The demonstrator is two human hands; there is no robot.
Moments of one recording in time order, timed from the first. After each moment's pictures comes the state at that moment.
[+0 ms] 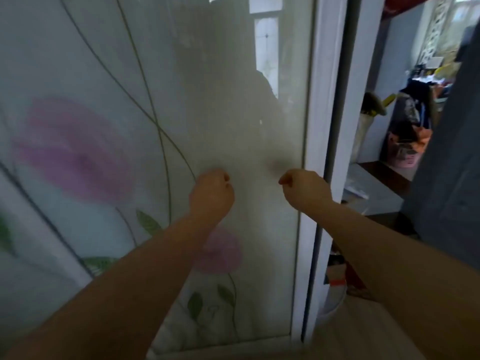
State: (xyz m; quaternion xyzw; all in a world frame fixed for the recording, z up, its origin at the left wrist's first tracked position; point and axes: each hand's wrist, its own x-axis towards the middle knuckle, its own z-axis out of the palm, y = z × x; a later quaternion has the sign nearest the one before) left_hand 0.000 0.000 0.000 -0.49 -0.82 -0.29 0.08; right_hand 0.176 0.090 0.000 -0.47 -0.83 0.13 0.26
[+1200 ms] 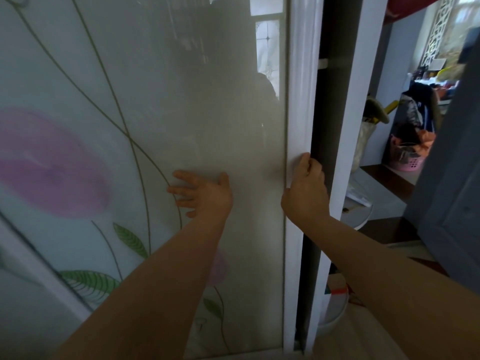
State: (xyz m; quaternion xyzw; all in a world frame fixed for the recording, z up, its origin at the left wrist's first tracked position) left_hand 0.021 0.054 0.009 -0.15 -0.84 -0.51 -0.05; right_hand 0.171 0.101 -0.005 -0.51 -0.79 0.07 0.35
